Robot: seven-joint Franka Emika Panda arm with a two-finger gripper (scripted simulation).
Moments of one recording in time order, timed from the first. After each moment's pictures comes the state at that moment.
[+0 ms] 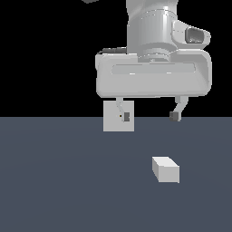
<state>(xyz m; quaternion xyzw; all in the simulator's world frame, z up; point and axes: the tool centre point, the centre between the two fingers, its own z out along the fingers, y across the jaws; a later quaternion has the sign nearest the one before) -0.076 -0.065 0.099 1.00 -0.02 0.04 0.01</state>
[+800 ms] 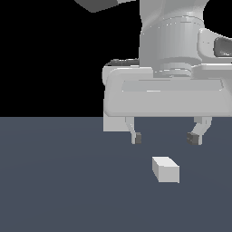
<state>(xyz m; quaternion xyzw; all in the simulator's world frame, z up) -0.106 -0.081 0.062 1.00 -0.03 0.05 0.00</state>
